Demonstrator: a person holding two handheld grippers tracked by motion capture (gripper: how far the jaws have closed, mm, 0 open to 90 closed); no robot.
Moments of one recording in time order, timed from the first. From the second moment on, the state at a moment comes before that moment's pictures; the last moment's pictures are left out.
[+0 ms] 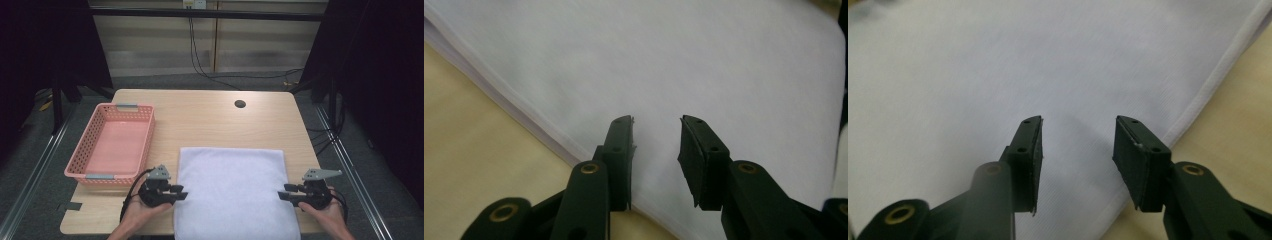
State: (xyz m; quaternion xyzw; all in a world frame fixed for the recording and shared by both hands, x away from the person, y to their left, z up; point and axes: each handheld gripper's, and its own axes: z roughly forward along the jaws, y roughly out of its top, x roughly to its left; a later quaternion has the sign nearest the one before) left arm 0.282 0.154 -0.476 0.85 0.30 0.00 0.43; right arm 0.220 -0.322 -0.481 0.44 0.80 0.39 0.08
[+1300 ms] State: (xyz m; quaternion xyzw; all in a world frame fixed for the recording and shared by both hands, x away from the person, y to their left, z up) left arm 0.394 0.136 -0.505 0.83 0.37 0.05 0.41; right arm 0.355 -0.331 -0.503 0.46 0.80 0.36 0.13
